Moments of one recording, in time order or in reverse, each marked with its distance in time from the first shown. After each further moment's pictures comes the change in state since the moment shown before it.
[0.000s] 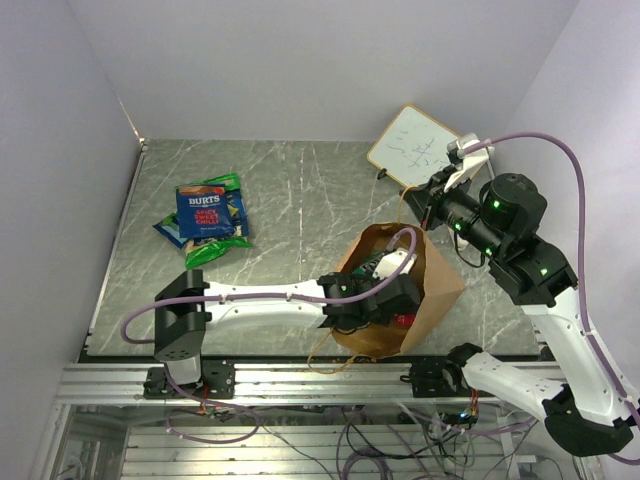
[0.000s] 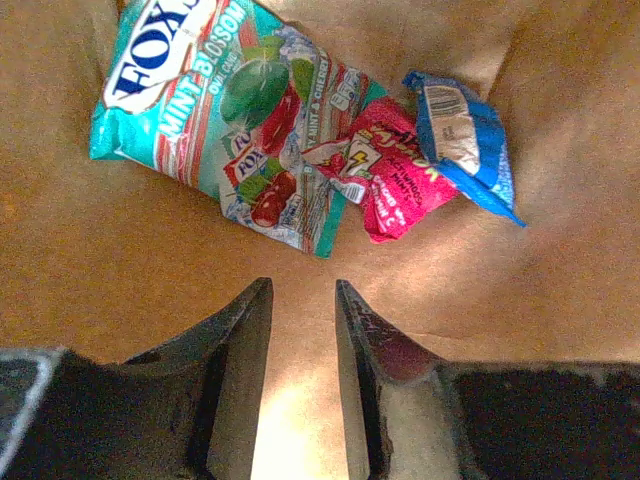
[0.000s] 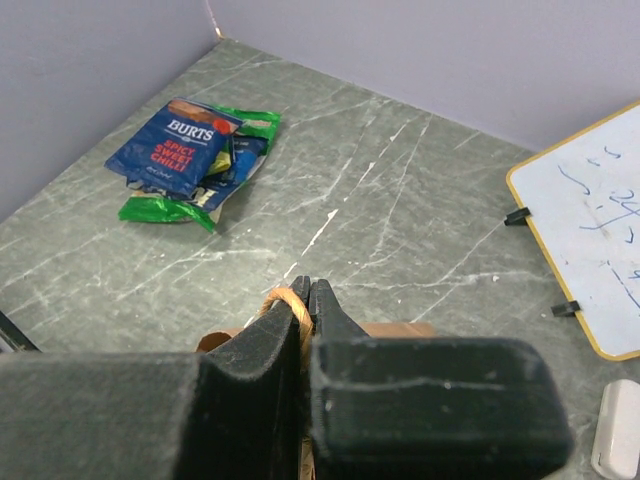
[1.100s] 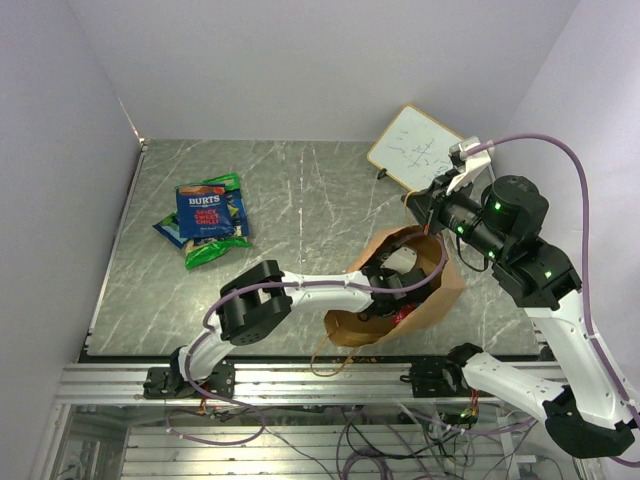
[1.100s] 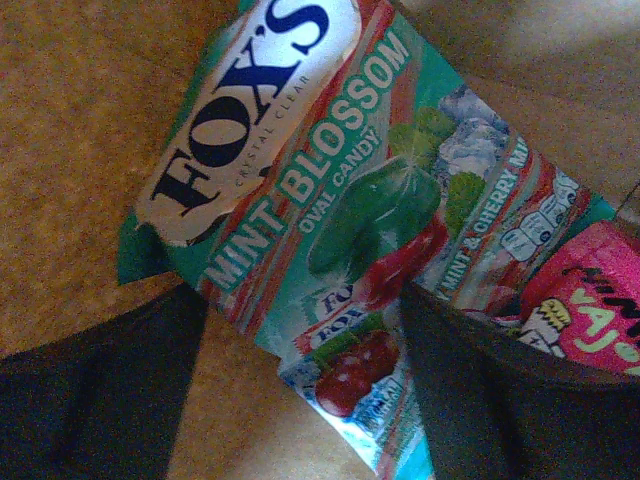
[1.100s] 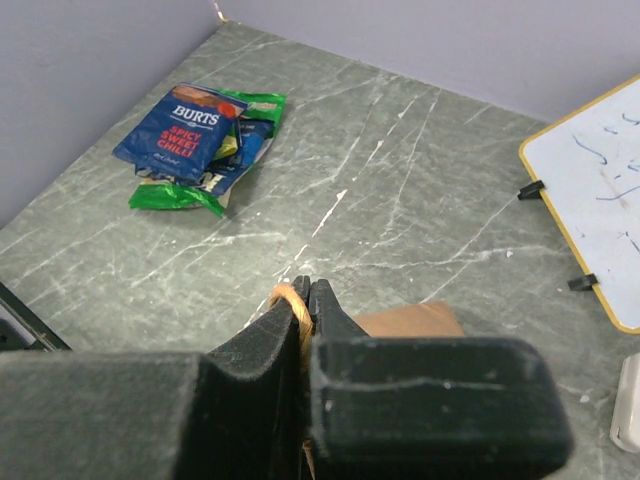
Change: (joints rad) left arm 0.121 0.414 0.193 -0.032 -0.134 0.021; right arm 0.000 -0.010 0.008 -0.056 0.001 0.041
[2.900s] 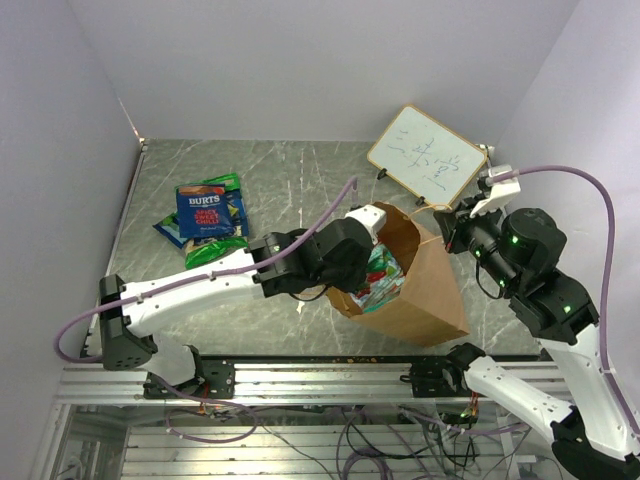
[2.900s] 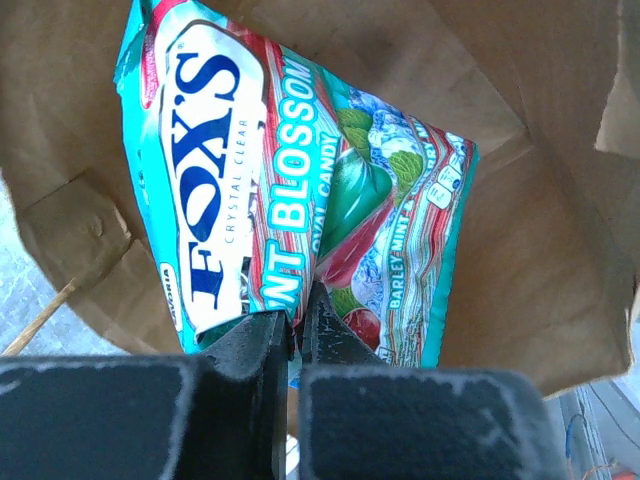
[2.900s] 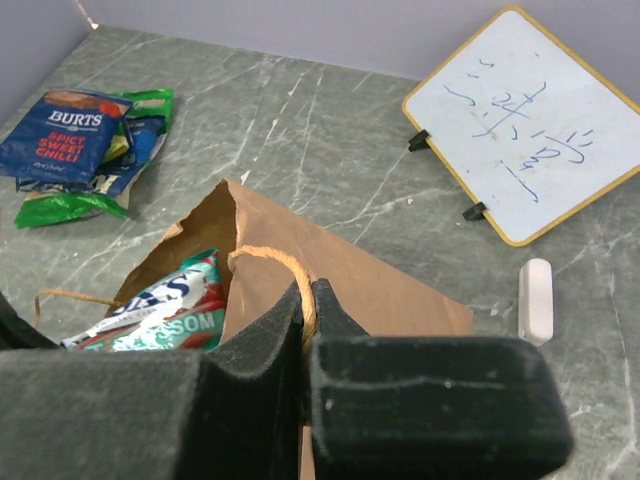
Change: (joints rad) left arm 0.045 -0.671 -0.155 -0.106 0.385 0.097; right arm 0.000 -0.166 -0.114 -0.080 0.252 -0.014
